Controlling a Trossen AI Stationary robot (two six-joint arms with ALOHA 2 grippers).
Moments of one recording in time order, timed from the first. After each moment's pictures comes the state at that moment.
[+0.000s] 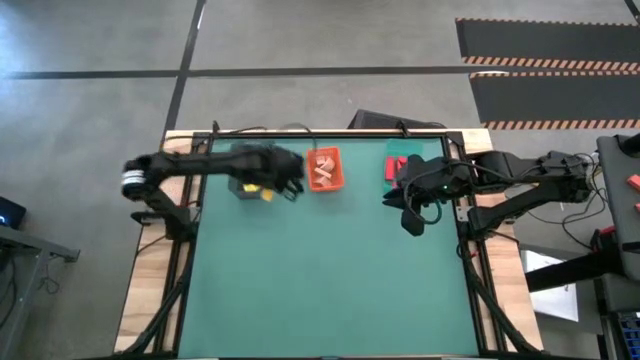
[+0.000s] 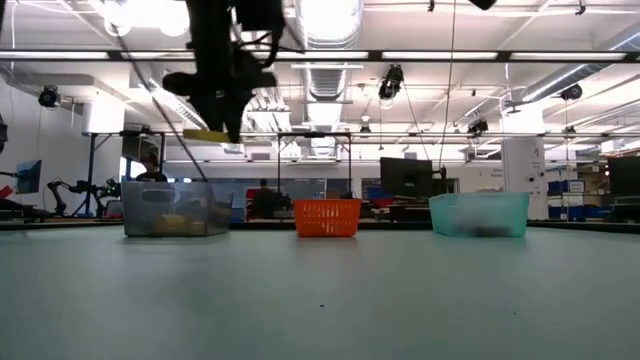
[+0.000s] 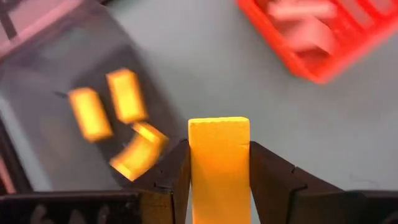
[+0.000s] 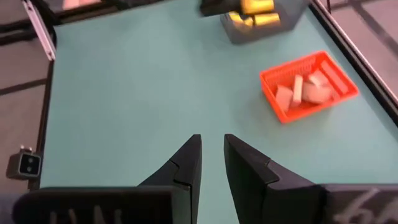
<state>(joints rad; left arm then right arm) 0.19 1.59 1.39 -1.15 -0.38 -0.82 0.10 1.17 1.38 -0.93 0.11 0.29</state>
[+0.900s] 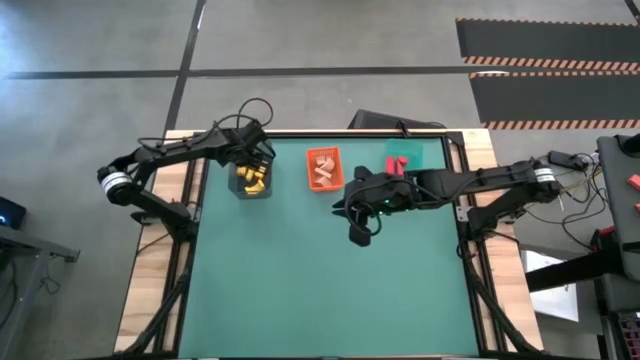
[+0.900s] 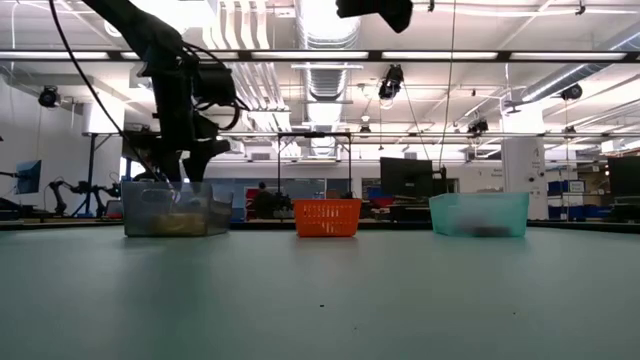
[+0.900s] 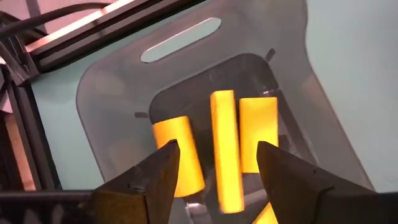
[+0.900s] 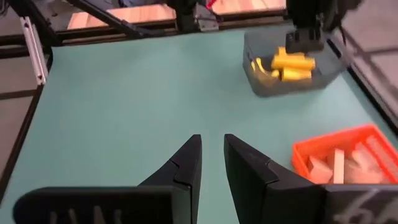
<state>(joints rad) 0.69 1.42 0.93 -0.72 -0.32 -0.44 0.10 1.48 1.38 -0.50 0.12 0.15</state>
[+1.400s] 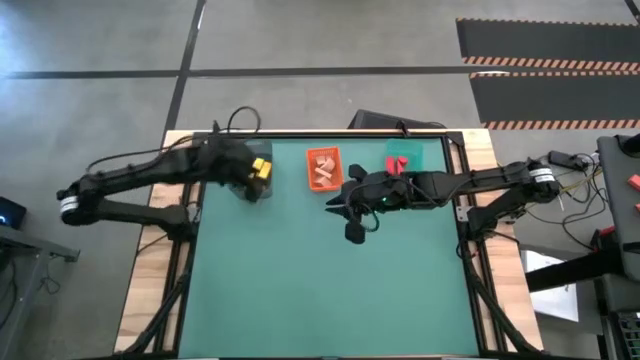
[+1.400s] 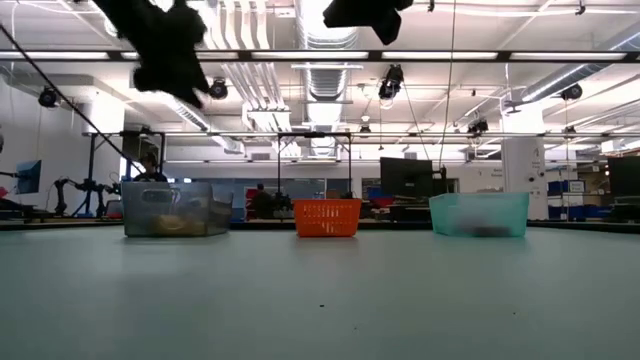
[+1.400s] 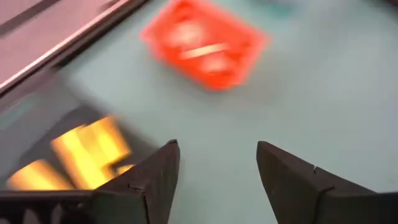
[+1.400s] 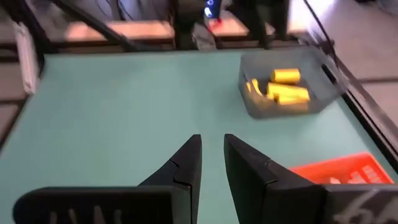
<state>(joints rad) 0.35 0.98 0.93 -0.74 -0.09 -0.33 0.07 1.49 1.29 -0.31 0.11 0.06</state>
